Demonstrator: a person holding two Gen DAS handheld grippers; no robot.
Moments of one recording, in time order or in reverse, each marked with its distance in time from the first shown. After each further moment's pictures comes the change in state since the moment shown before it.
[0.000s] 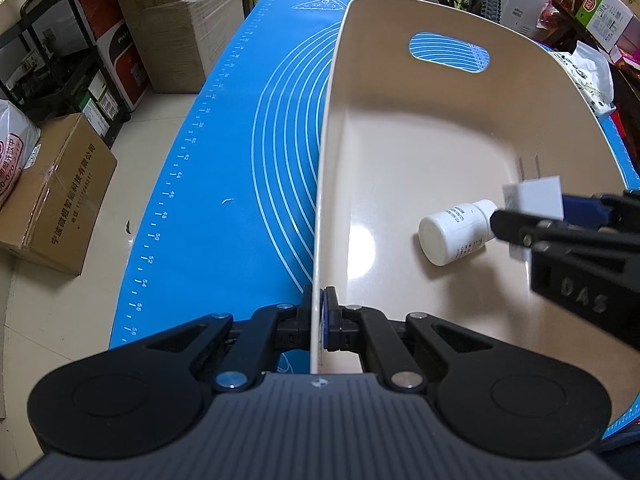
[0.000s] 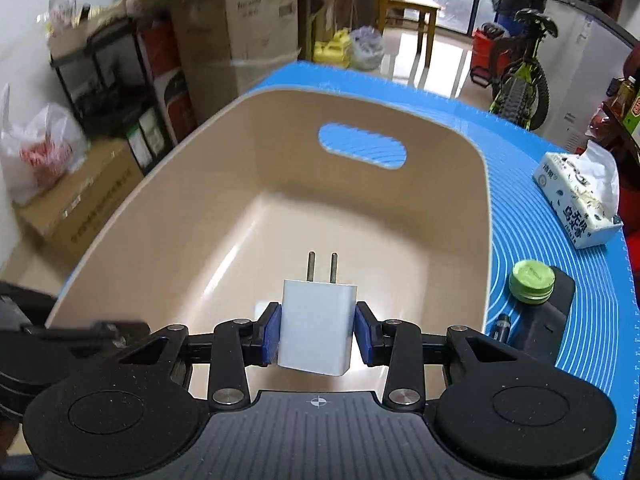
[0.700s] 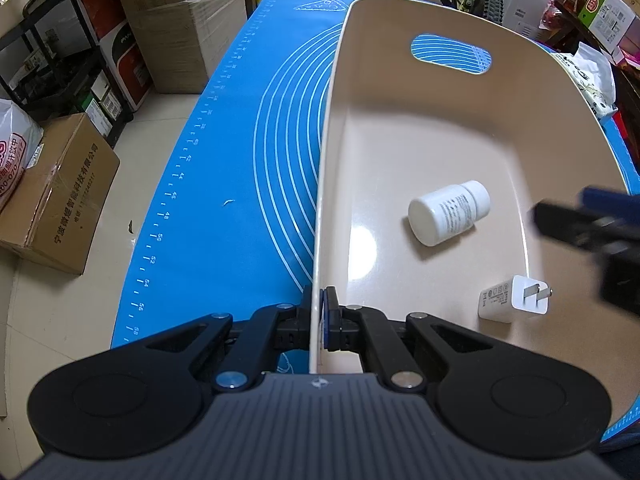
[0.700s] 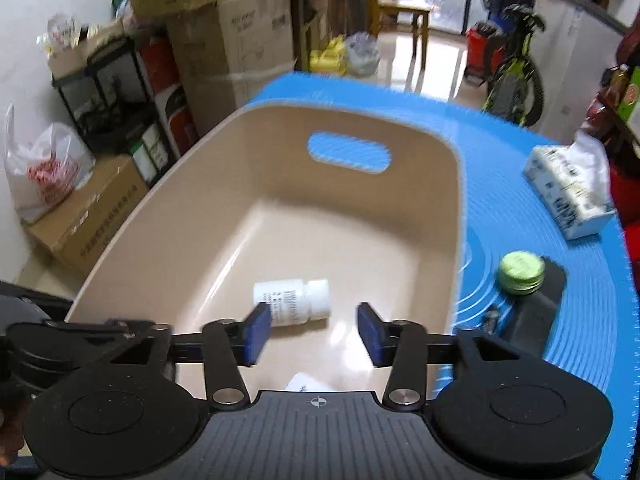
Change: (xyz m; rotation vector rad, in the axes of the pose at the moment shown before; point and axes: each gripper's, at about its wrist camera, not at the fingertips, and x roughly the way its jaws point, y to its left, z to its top) left arm -0.002 -0.002 0.000 -0.004 -0.001 0.010; right arm -0.029 -0.023 -0.007 0.054 -0.064 0.029
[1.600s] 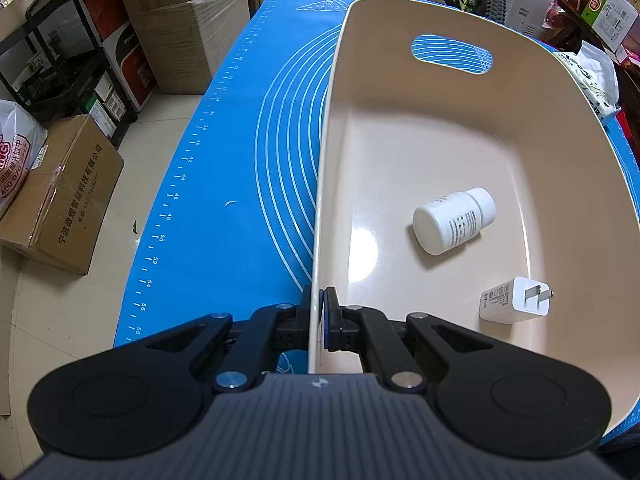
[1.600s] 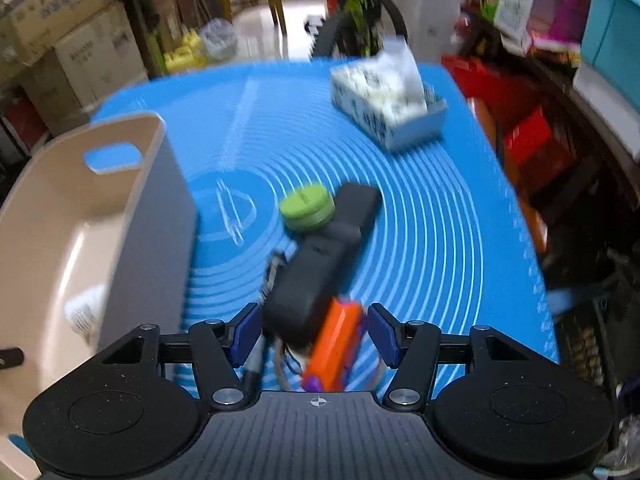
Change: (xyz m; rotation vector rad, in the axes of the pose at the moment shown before) left arm -0.002 -0.003 0.001 0.000 0.001 0.013; right arm 0.000 -0.156 -0.037 0.330 0.109 -0.207
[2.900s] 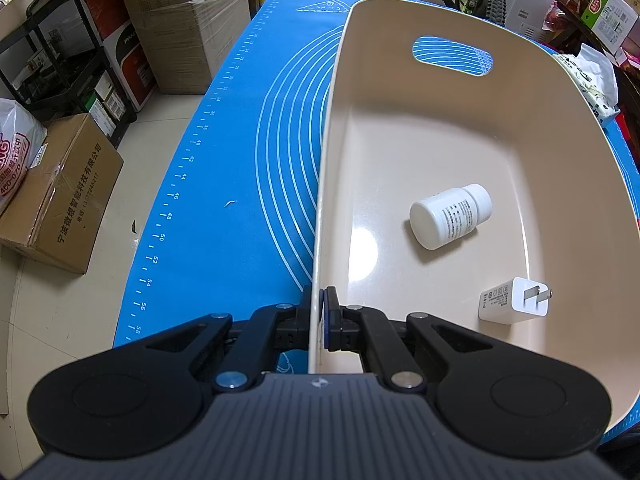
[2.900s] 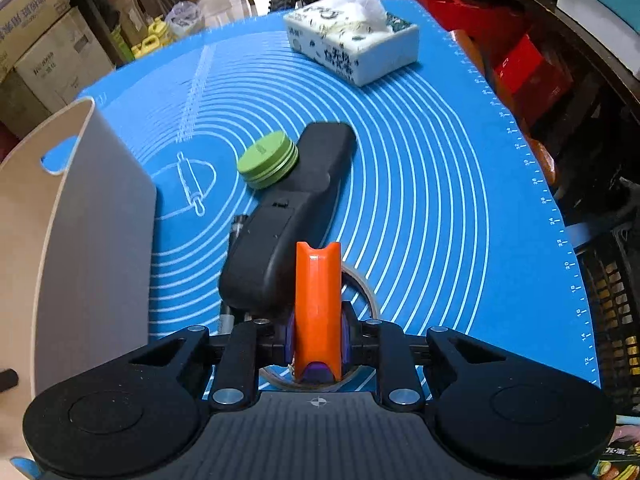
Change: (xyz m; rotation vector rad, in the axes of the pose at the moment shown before) left arm 0.000 0.001 0.000 -0.007 -0.003 -0.004; right arm 0.030 -0.028 -0.010 0.146 0.093 0.042
